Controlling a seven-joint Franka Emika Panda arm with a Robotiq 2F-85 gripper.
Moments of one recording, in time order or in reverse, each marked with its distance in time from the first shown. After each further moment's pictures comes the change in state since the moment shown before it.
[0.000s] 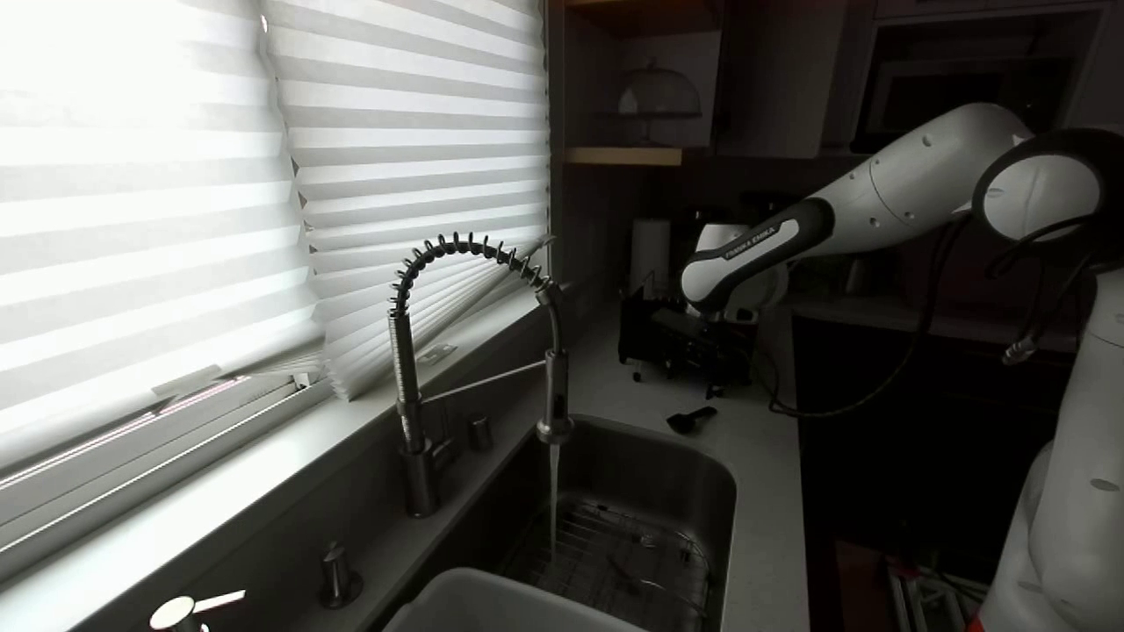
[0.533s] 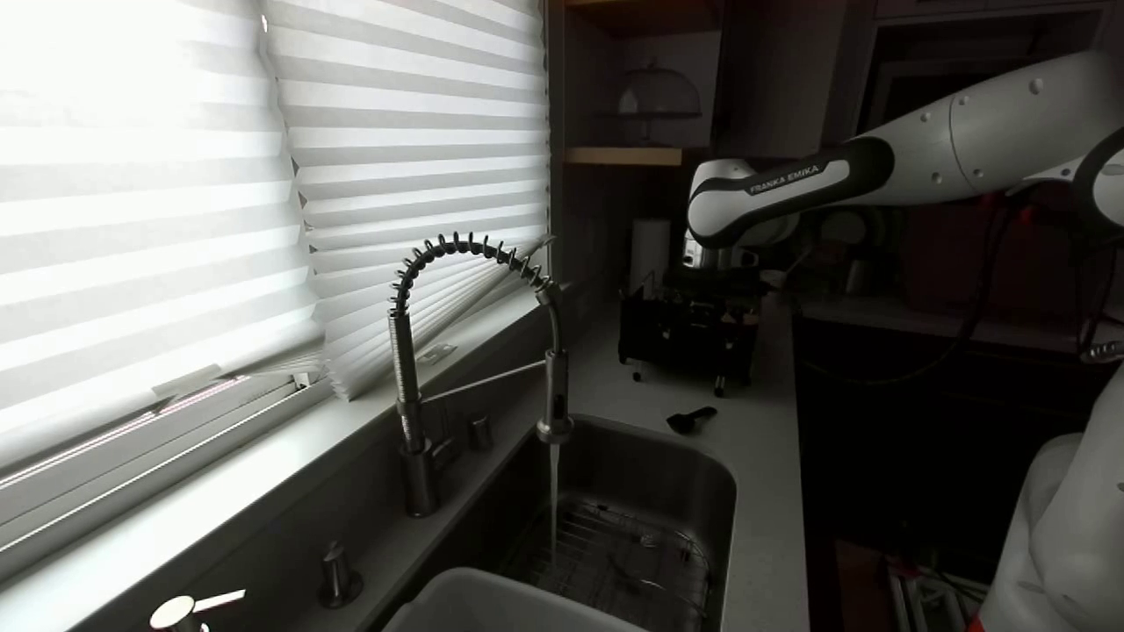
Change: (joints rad) arm 0.011 -0.171 0.073 0.110 -0.072 -0.370 -0.286
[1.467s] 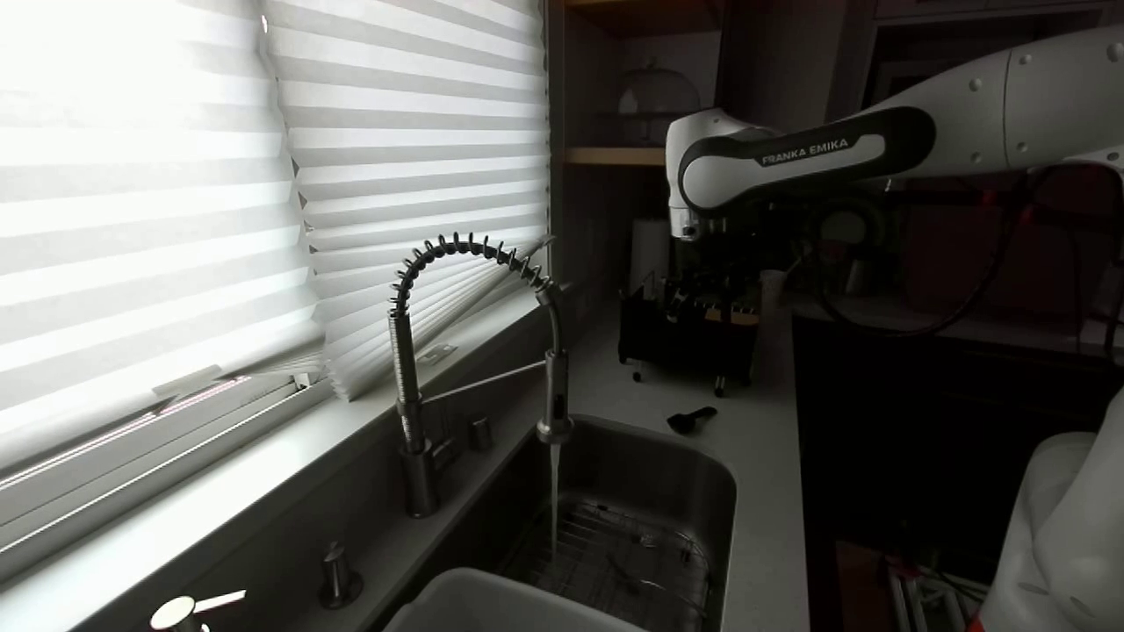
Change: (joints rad) arm 0.037 -0.069 0.108 0.108 -0.206 -0.218 -0.473
